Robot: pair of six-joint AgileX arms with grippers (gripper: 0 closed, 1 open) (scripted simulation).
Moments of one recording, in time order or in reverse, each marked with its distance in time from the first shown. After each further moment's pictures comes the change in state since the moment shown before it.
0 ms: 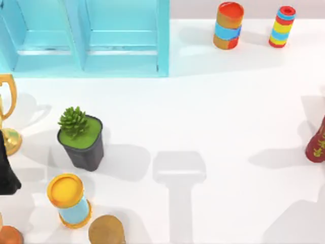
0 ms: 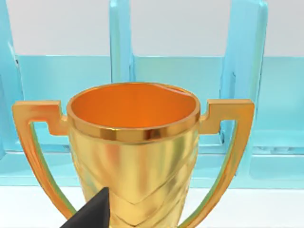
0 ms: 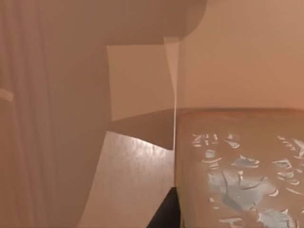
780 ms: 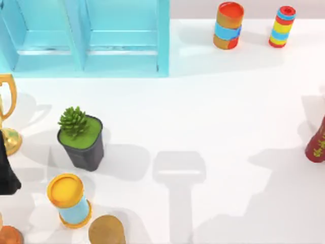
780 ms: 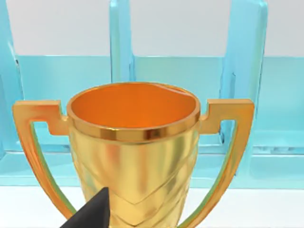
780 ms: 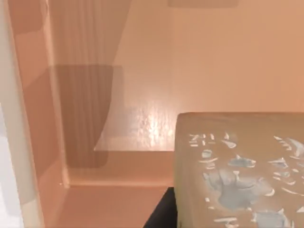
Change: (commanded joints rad) left arm 0.000 0.000 0.000 0.000 0.000 0.000; right arm -0.006 -0.107 0.398 -0.510 0.000 -0.008
